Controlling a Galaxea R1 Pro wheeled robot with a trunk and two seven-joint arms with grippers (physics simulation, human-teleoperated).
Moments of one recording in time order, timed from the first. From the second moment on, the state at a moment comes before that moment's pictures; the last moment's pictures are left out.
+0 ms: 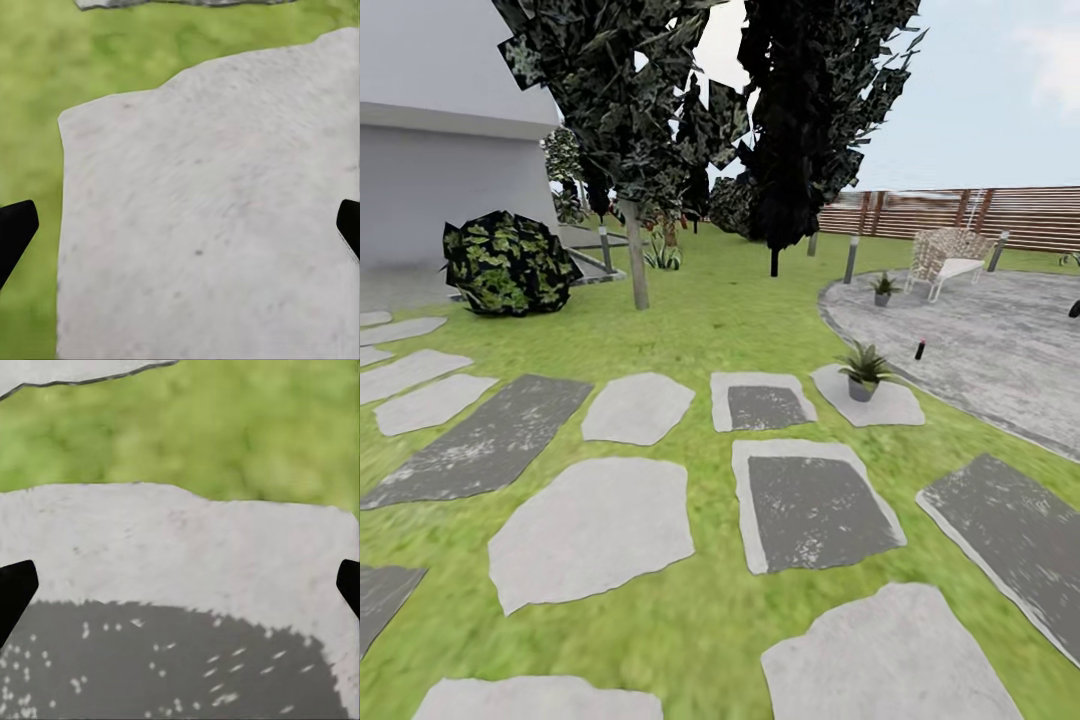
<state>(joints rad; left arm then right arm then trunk) -0.24 0.10 0.02 -0.25 0.01 -0.35 -0.01 -0.06 -0.04 0.00 -0.52 0.00 -0.35 0.00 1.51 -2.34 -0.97</state>
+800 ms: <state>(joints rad) -0.24 0.10 0.02 -0.24 0.01 -0.34 -0.01 -0.06 -0.04 0.00 -0.52 0.00 -0.35 0.00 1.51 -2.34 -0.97</state>
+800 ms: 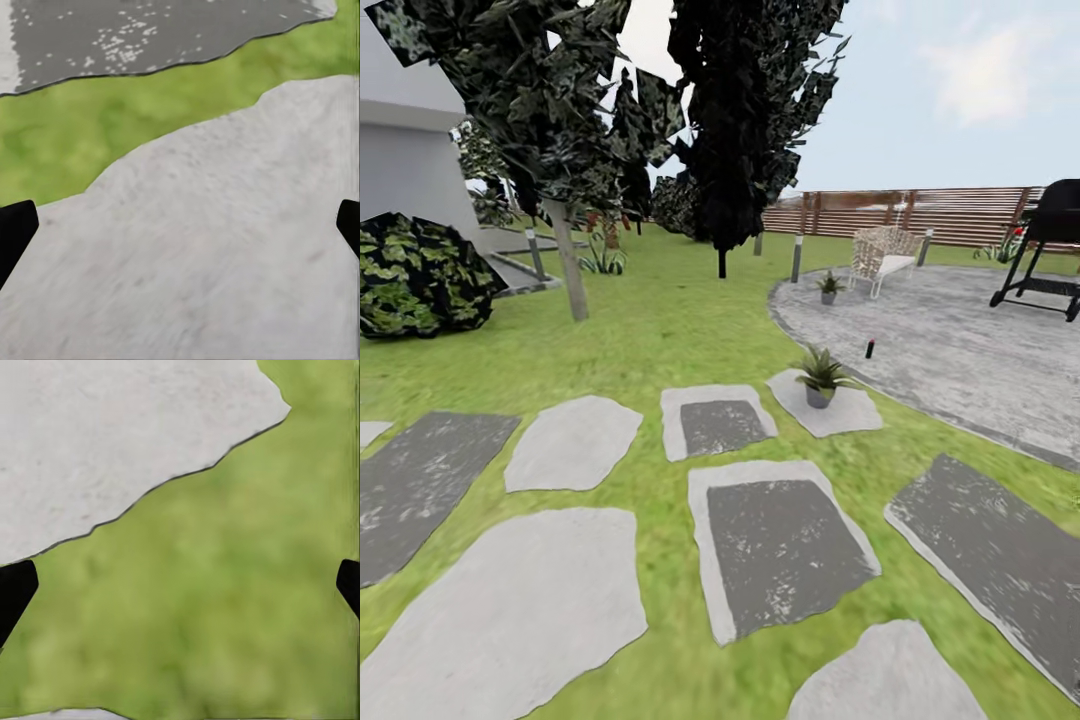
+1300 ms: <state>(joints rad) -0.24 0.10 0.02 -0.25 0.01 -0.35 -0.01 -0.07 -0.04 0.00 -0.52 0.00 -0.35 0.00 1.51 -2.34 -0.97</state>
